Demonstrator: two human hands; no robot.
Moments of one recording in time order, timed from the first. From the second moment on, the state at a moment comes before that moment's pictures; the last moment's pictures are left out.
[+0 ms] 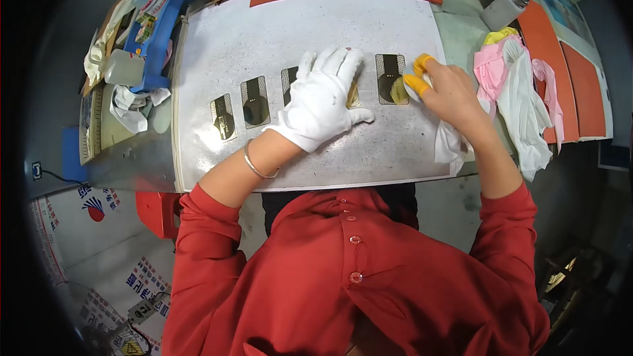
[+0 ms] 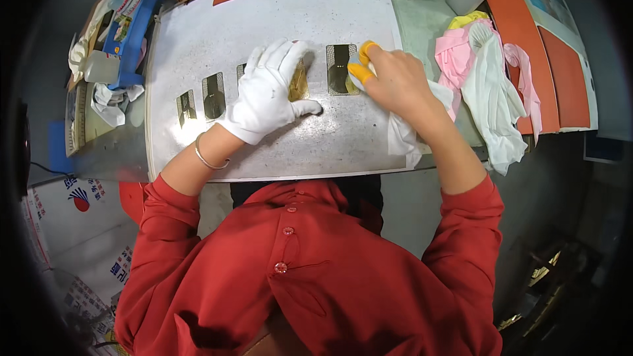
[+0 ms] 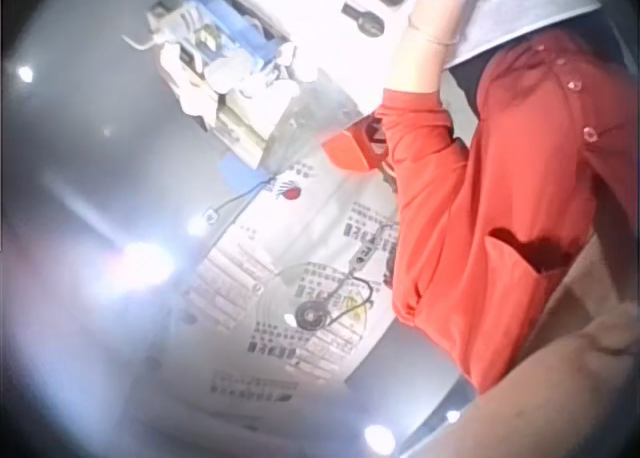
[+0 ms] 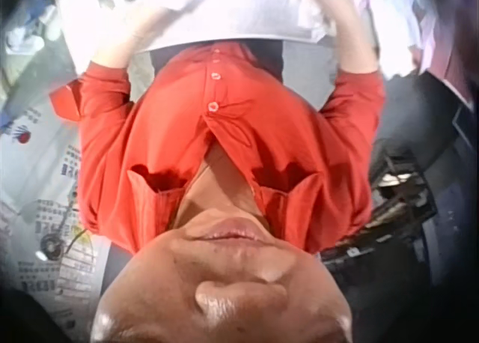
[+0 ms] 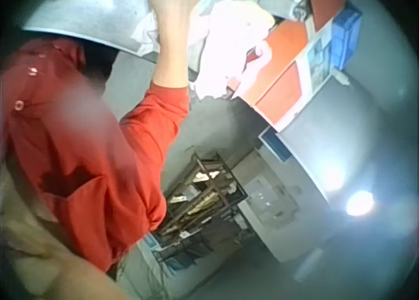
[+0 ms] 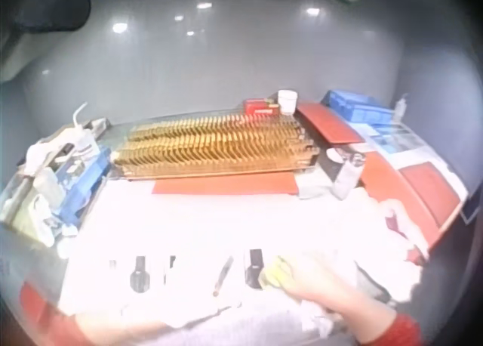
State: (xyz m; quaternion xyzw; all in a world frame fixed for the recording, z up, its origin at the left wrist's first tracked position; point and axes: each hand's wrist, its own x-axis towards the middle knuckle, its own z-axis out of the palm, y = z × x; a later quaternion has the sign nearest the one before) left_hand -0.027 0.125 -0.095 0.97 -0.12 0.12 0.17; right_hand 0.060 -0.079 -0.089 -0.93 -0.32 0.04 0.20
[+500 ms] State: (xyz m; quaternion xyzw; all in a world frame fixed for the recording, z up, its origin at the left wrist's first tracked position) left_hand -0.008 0.117 -0.128 0.98 -0.08 0.13 0.14; right_hand 0.109 -0.028 -0.114 -0.93 -0.33 0.07 0.10
